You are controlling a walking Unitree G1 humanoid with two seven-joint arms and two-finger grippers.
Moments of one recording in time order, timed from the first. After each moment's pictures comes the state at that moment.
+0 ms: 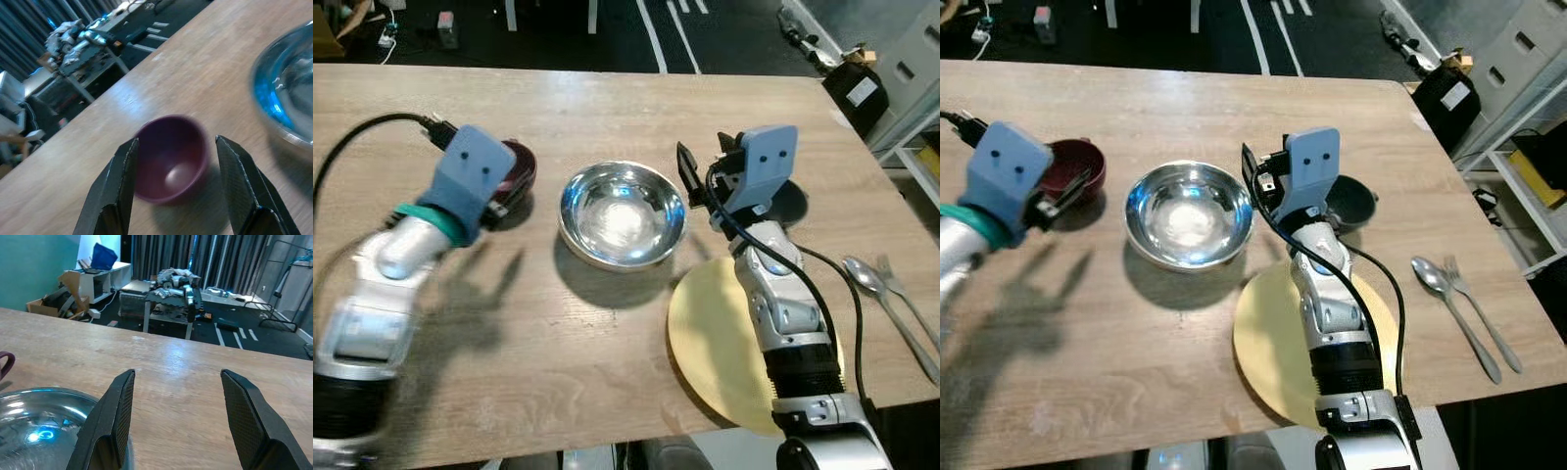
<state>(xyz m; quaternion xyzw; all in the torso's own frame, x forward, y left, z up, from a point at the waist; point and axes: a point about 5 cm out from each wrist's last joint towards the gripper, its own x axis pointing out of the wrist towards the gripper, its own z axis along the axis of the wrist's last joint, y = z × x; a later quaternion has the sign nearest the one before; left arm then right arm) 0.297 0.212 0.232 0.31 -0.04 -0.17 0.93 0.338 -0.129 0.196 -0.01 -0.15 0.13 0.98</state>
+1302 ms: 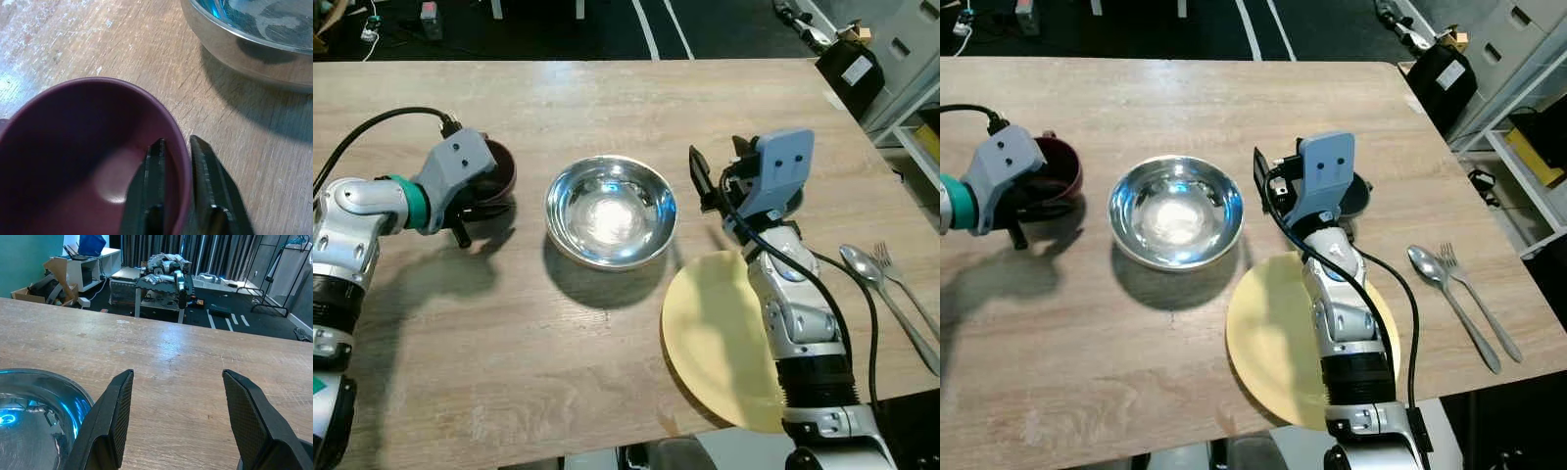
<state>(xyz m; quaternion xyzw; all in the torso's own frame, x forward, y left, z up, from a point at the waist) 0.347 0.241 0.207 0.30 0.11 -0.39 0.86 0.331 -0.137 0.195 -0.02 -0.14 0.12 0.98</state>
